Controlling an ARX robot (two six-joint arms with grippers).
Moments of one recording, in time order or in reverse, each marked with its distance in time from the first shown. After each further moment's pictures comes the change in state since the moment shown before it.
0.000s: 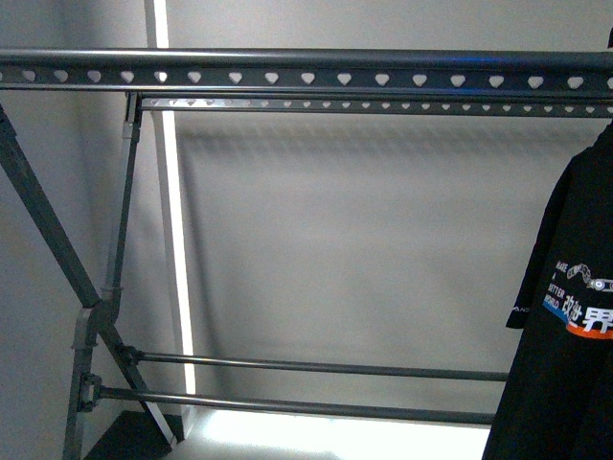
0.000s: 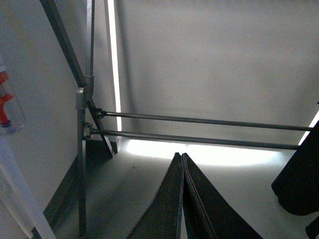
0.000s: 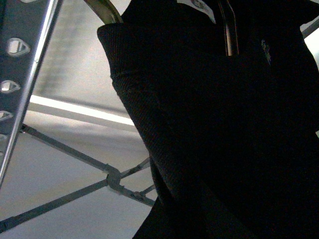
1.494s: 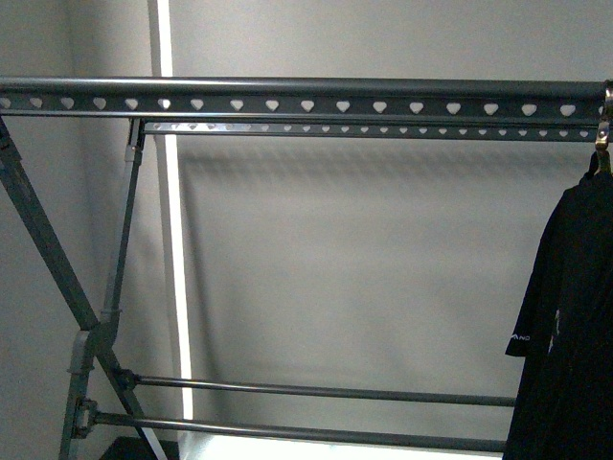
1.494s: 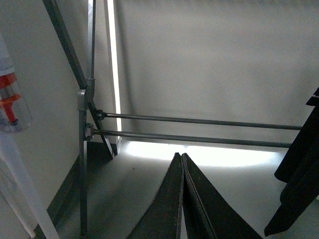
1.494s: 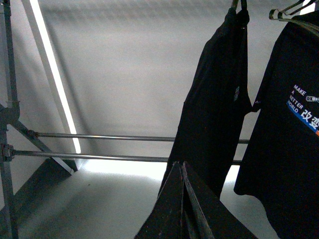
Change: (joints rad) left arm 0.000 -0.536 0.000 -0.530 0.002 0.000; right arm 0.359 -1.644 -1.825 0.614 0.509 -0.765
